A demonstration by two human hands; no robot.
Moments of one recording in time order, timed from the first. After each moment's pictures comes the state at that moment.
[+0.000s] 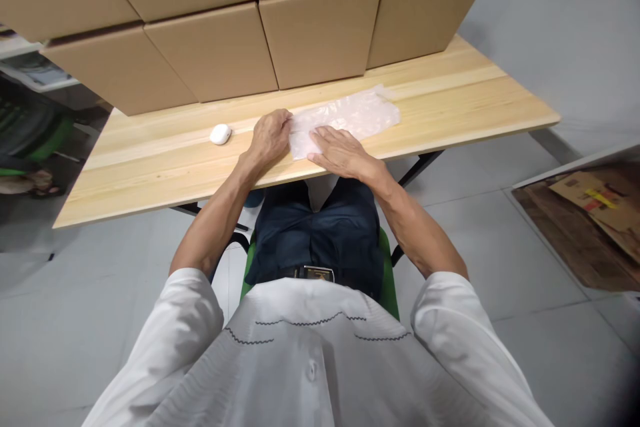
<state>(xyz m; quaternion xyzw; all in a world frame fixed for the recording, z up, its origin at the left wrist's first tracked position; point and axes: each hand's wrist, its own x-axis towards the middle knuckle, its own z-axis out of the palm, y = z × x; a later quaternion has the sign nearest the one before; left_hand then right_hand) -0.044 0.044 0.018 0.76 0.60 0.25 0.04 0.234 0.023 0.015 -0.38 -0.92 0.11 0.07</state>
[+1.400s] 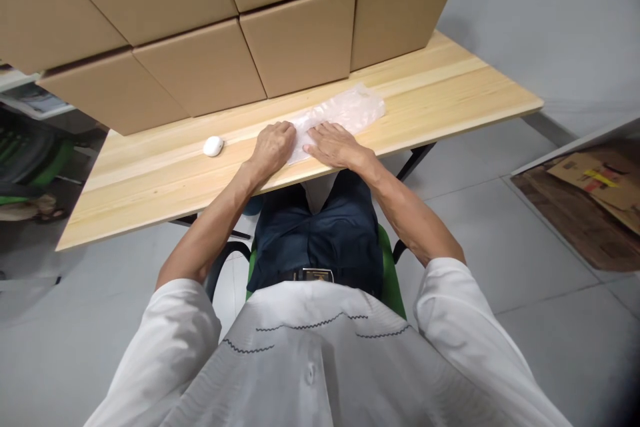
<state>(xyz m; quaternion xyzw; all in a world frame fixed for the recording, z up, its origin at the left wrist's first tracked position) -0.020 0.041 0.020 0.85 0.51 0.10 -0.07 0.231 0.047 0.018 -0.43 -0.89 0.13 0.09</state>
